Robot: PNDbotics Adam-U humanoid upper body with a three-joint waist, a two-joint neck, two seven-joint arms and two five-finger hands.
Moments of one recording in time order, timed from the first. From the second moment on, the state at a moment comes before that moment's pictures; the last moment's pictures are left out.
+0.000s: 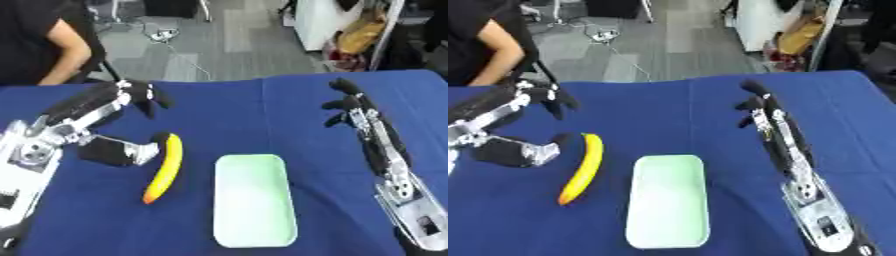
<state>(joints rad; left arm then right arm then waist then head) -0.76 0.56 -0.06 -1.57 -0.54 -0.31 -0.44 -0.76 -0.31 0.12 -1.35 0.13 -0.26 -0.01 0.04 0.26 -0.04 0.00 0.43</state>
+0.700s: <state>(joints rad) -0.87 0.46 -0.08 -1.22 -0.77 -0.29 -0.42 -0.74 -0.31 0.12 -1.34 0.13 -0.25 -0.01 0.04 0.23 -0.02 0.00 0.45</state>
